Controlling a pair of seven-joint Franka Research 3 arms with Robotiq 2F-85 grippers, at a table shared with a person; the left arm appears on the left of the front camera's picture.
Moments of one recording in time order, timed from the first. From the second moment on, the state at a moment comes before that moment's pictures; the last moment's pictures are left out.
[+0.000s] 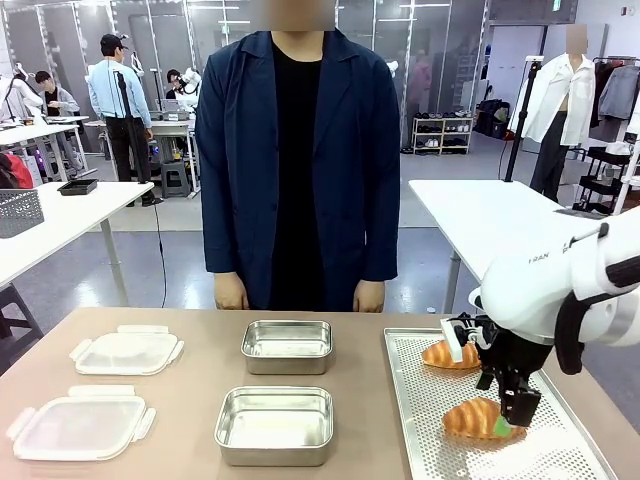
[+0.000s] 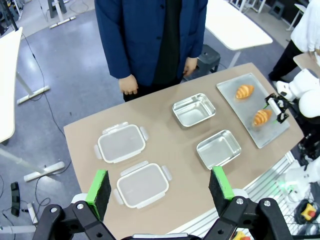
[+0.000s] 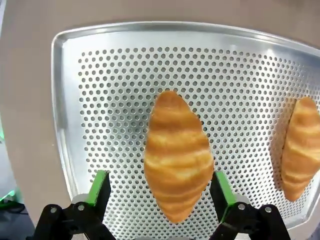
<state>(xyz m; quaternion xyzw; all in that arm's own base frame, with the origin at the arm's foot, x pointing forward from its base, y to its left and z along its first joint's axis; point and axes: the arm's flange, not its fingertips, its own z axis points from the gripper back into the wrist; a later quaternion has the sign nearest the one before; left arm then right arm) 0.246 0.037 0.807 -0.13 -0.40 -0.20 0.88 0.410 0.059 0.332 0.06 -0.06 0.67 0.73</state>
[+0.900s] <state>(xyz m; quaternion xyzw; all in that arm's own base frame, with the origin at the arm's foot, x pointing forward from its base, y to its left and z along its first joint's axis) 0.246 0.037 0.807 -0.13 -0.40 -0.20 0.88 0.421 0.069 0.290 0.03 -0.04 0.65 0.76</state>
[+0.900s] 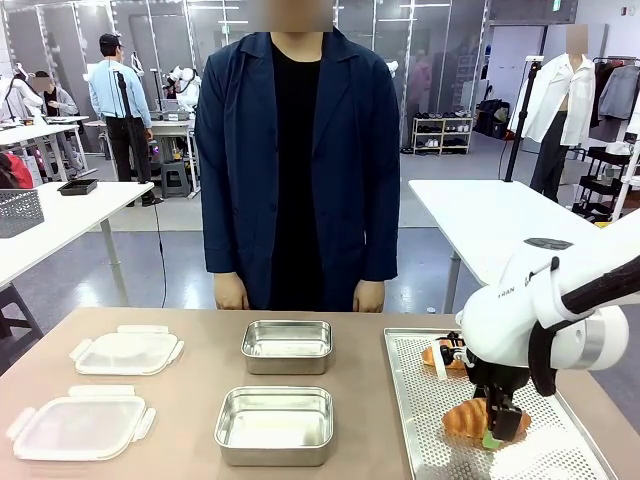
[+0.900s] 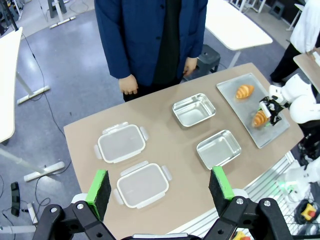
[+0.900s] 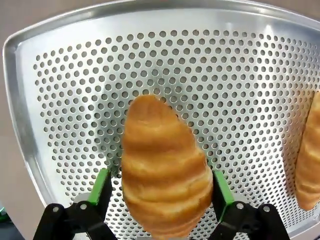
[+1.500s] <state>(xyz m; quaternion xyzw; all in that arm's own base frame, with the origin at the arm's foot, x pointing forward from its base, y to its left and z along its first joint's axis) 0.246 0.037 0.807 -0.13 -0.40 -0.20 0.88 0.422 0.068 0.302 0.02 -0.04 0.65 0.76</state>
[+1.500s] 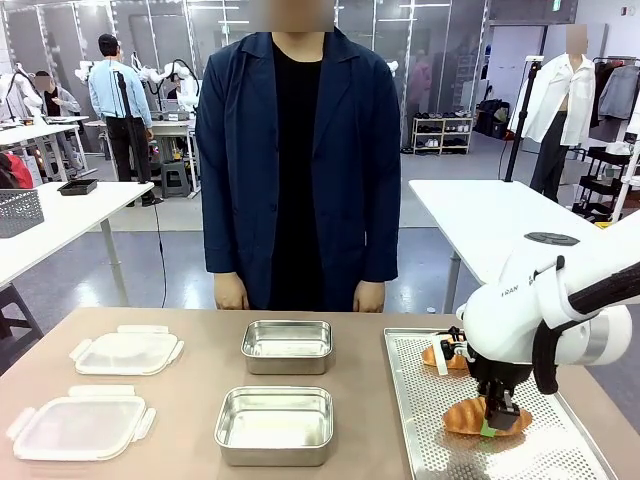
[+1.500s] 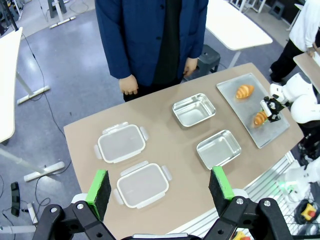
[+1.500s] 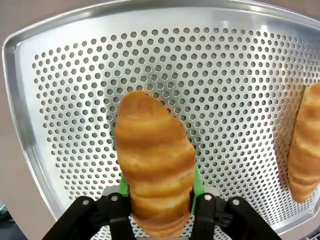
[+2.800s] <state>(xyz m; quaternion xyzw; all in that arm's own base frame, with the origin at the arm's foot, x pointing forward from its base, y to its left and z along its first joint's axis) 0.246 0.036 0.808 -0.13 -0.40 -0.20 0.88 0.401 0.369 0.402 0.00 -0.01 0.65 0.76</state>
